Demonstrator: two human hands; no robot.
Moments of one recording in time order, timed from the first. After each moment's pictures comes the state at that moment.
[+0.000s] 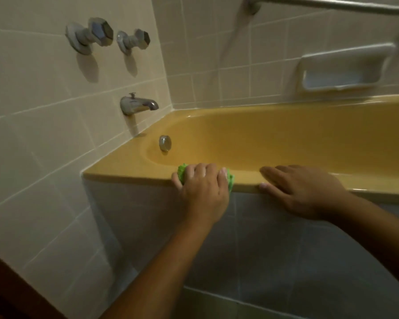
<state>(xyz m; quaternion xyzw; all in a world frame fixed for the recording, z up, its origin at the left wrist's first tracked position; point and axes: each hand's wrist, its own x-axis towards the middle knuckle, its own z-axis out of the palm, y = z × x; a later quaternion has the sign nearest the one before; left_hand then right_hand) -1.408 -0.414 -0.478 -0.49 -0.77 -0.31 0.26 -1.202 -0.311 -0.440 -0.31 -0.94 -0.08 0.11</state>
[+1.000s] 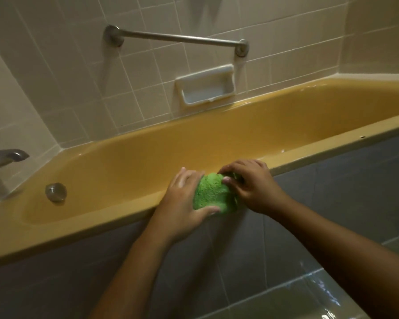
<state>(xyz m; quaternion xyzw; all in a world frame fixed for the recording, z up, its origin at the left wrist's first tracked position) -1.294 -0.359 -0.457 -0.81 -0.52 -0.28 0.01 -1.074 -0.311 -0.476 -0.44 -0.79 0.06 0.42</state>
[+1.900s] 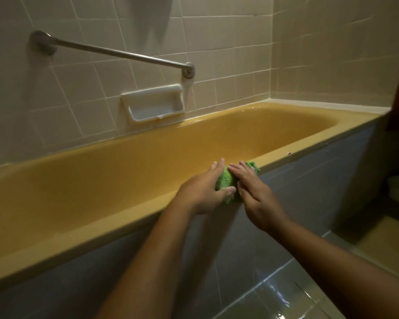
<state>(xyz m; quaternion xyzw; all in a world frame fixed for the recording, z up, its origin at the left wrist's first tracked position) -1.136 -0.281 -0.432 -0.87 -0.46 -0.15 -0.12 -0.961 -0.318 -0.505 -0.48 -0.70 0.11 0.52</state>
